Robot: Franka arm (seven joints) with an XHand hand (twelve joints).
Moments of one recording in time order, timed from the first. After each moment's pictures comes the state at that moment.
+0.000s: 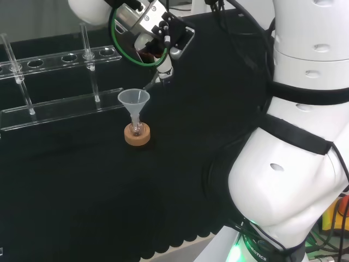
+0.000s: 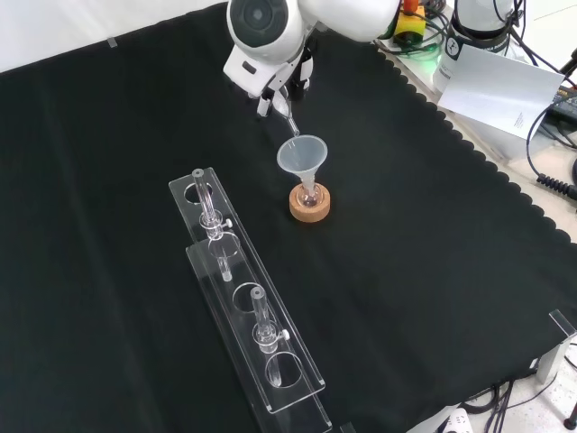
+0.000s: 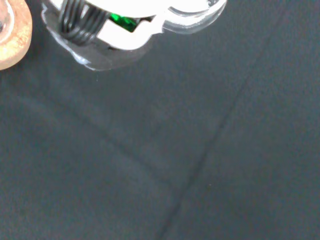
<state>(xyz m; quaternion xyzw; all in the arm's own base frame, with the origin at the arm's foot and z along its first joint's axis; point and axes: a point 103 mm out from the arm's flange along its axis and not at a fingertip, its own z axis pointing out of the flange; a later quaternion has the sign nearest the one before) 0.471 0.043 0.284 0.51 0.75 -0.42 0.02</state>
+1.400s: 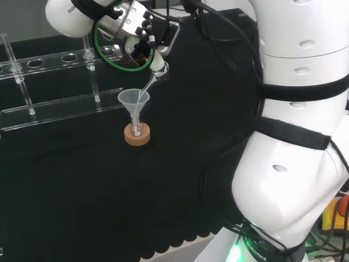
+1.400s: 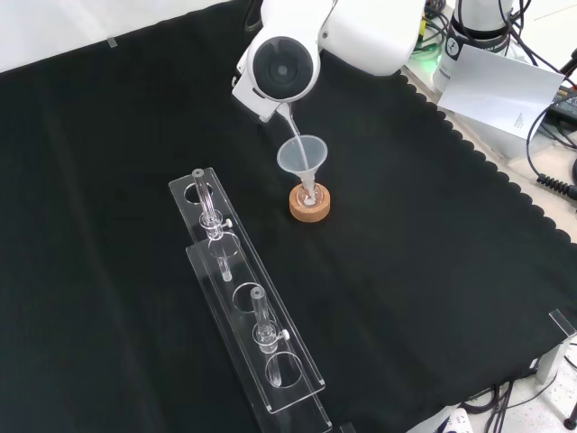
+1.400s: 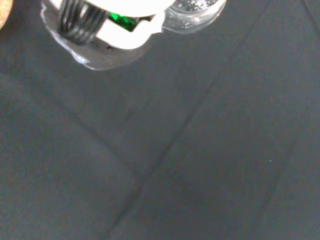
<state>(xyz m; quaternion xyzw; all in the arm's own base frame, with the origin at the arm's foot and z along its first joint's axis) 0.478 0.067 0.294 0.48 0.72 -0.49 0.07</state>
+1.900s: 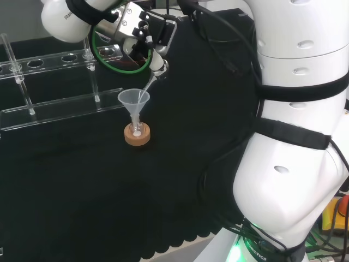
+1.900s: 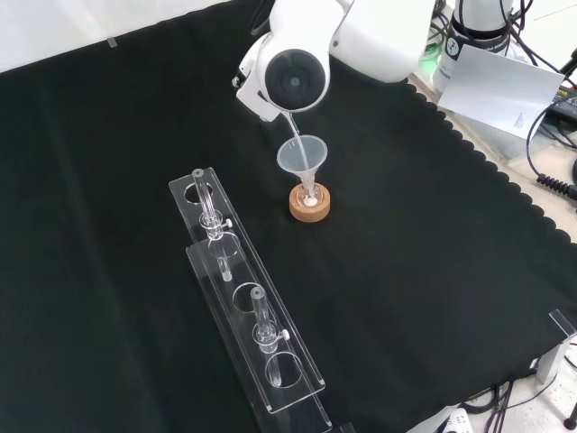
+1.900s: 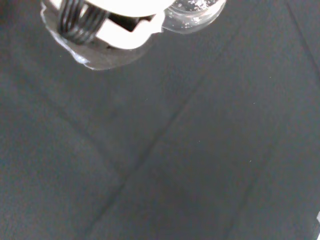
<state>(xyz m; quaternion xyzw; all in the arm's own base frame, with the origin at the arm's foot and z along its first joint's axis) 0.478 0.074 0.299 0.47 0.71 -0.51 0.10</state>
